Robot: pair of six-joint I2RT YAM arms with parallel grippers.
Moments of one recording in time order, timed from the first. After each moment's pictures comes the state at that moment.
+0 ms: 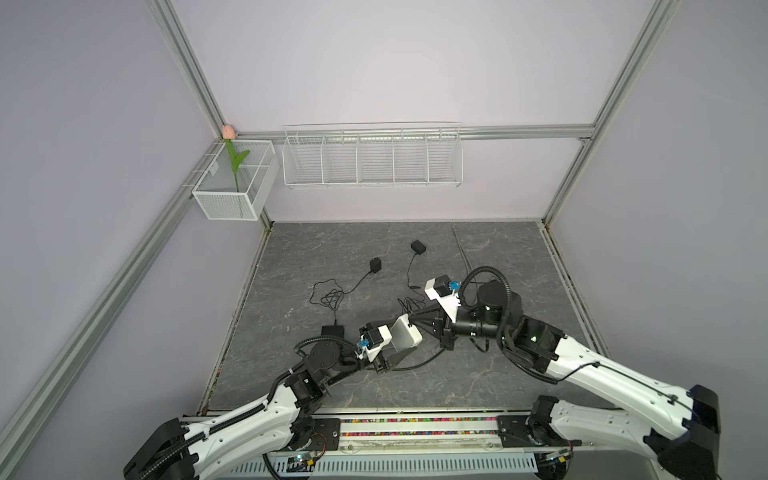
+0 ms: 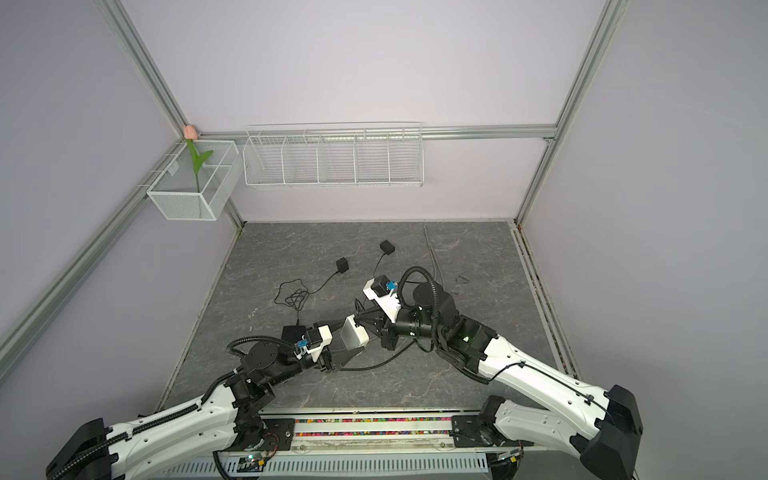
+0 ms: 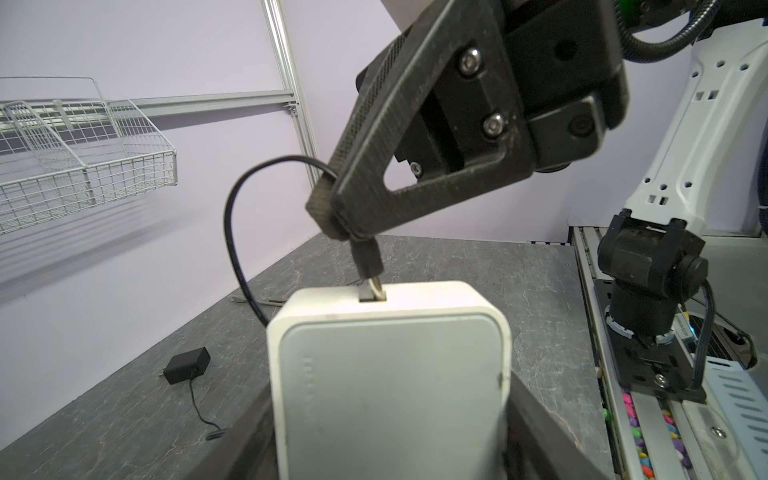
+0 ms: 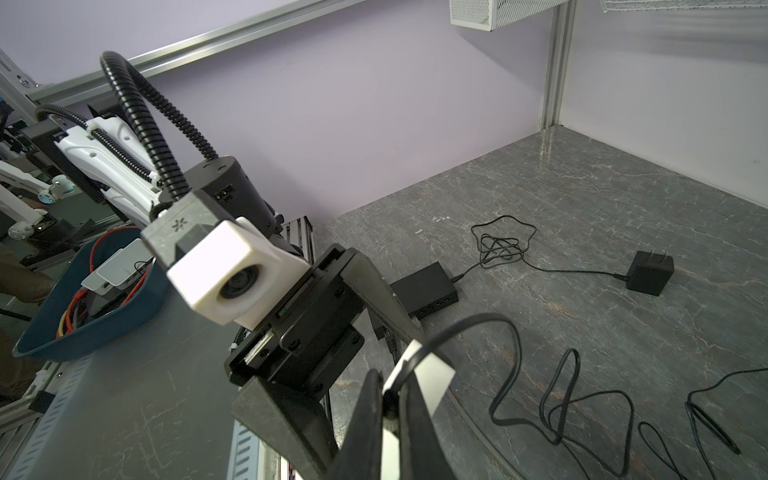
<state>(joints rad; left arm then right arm) -0.95 0.78 0.21 0.65 0.25 0.16 0.92 1.05 0.86 -0.08 -0.43 0.14</state>
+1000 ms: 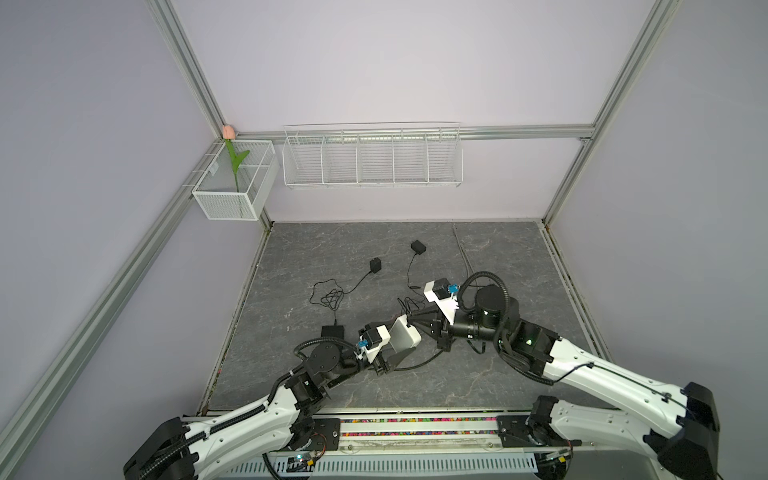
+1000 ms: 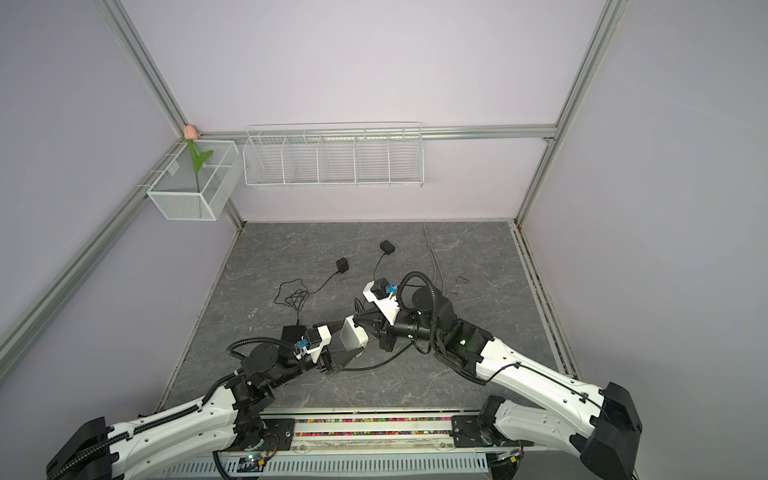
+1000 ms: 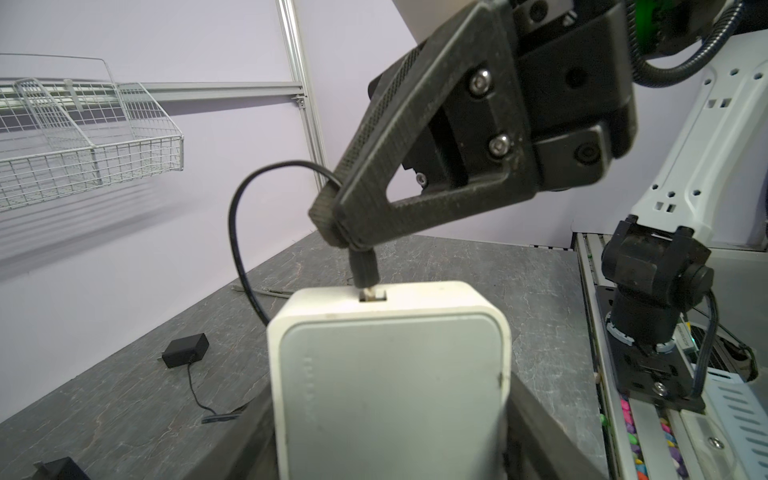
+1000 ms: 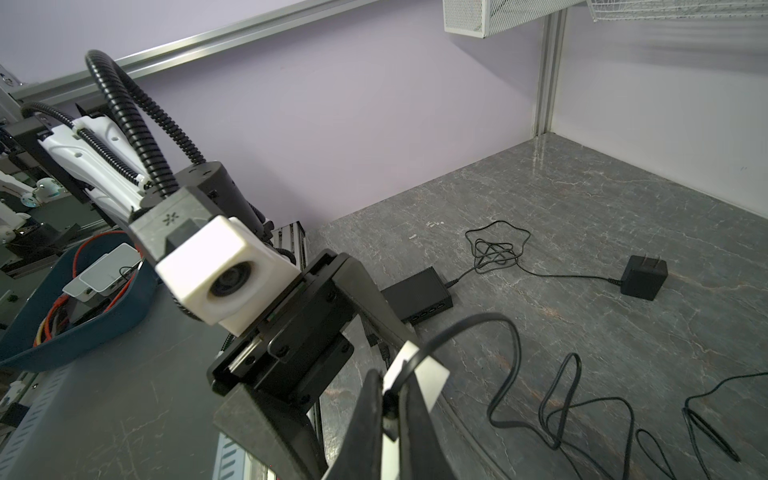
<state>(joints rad) -0.96 0.77 0.17 0.67 0.21 0.12 0.93 1.06 0.80 0.01 -0.39 0.15</state>
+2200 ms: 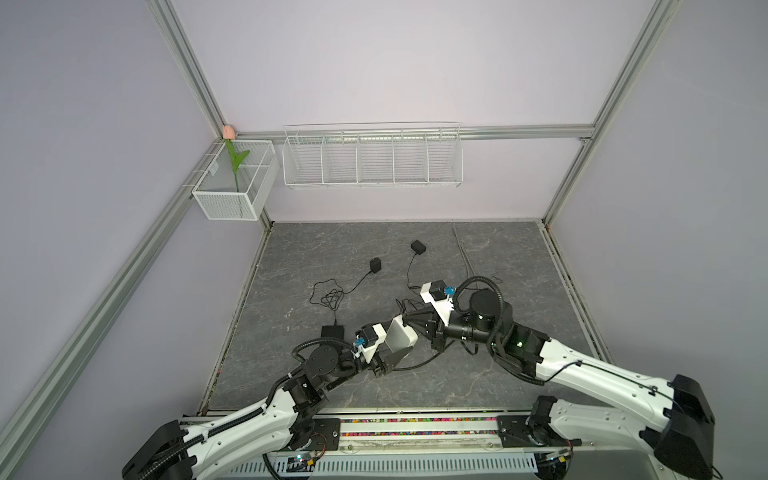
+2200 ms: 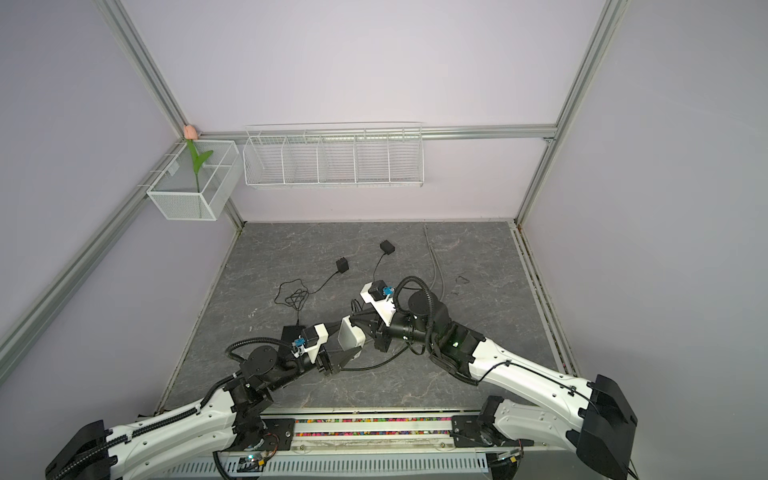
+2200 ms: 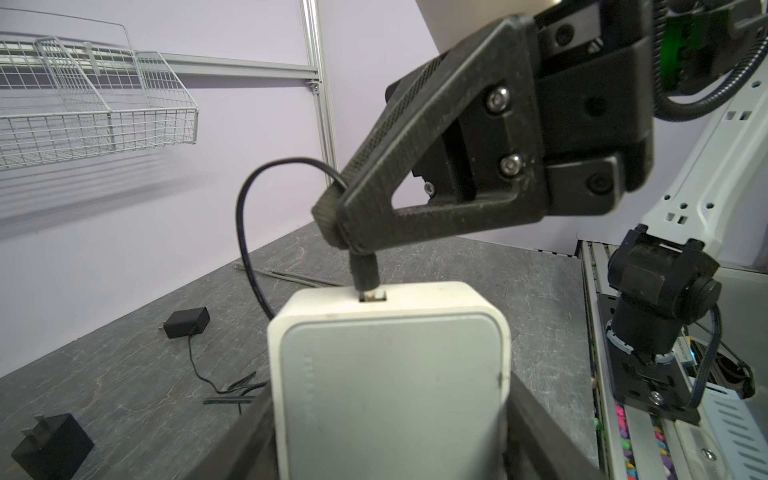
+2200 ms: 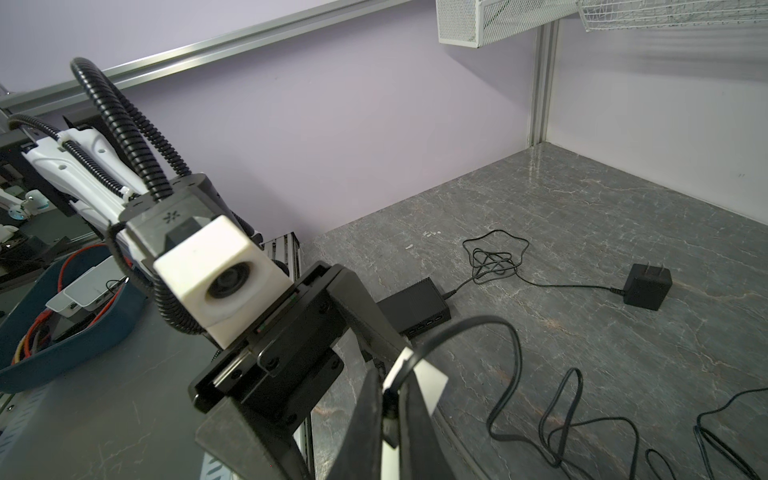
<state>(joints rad) -0.96 0.74 0.16 0.66 0.17 0.05 0.95 1.10 0.75 0.15 -0.36 0.17</state>
